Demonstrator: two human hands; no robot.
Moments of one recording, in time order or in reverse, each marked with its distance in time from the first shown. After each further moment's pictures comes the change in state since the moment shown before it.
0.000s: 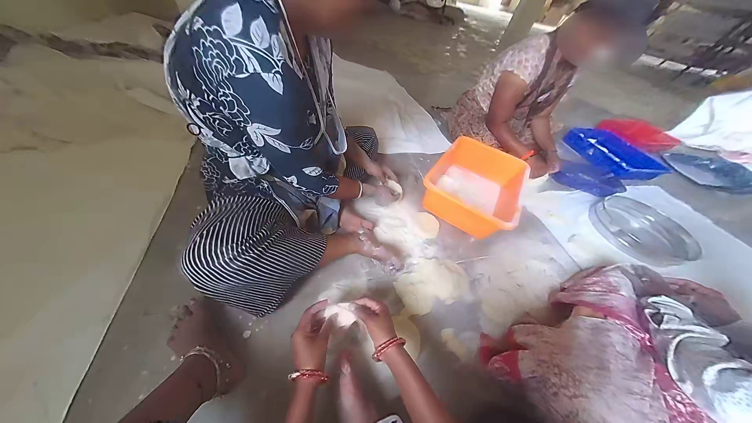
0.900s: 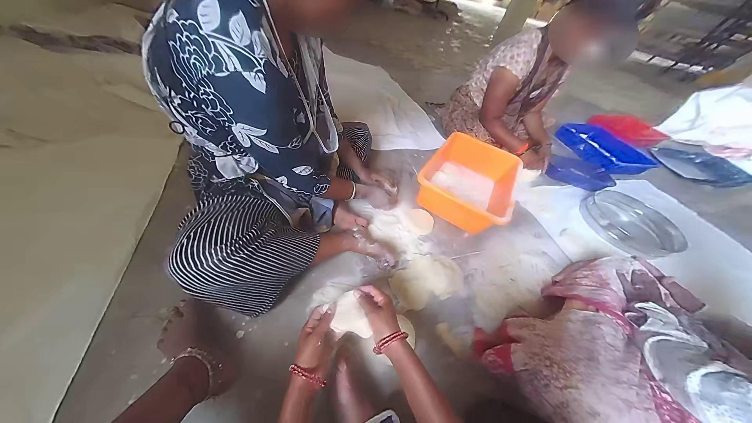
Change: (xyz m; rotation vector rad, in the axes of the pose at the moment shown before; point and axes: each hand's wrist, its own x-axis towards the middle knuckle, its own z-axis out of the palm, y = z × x) left_hand -0.008 0.031 0.014 -0.679 -0.129 -0.474; right_hand -0.001 -0.012 -0.010 0.041 0.077 -0.128
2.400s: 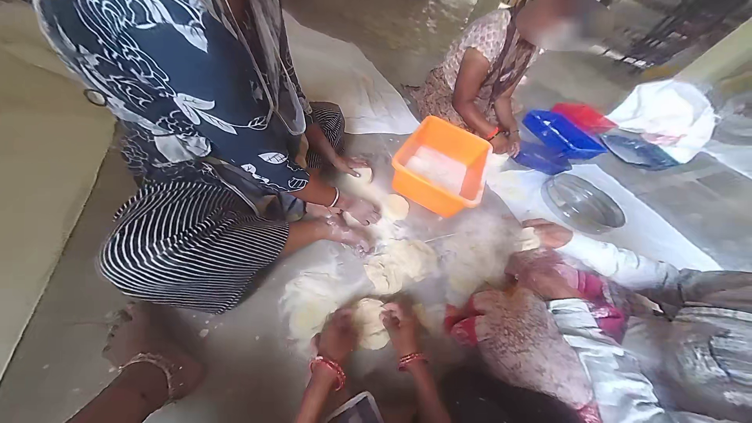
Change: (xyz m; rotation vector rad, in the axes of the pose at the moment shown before) left_hand -0.009 -0.059 0.030 1.122 -0.314 -0.066; right_hand -0.054 0.066 -0.104 -0.529 0.136 0.198
